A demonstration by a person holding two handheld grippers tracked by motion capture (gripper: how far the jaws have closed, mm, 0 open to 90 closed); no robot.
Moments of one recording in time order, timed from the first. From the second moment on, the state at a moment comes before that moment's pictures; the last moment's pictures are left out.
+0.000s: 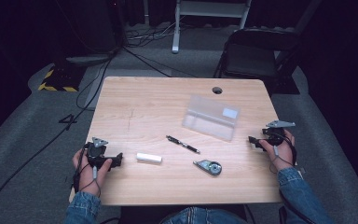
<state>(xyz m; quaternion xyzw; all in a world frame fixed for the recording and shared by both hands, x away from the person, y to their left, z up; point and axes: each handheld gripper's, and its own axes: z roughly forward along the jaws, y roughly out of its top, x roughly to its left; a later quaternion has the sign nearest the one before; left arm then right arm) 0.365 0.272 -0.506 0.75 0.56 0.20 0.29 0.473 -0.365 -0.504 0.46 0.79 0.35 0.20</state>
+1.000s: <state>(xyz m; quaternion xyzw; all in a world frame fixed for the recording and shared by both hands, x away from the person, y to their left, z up) 0.362 0.273 -0.506 0.75 0.55 0.20 0.30 0.457 -0.337 -0.479 0.39 0.81 0.40 0.17</state>
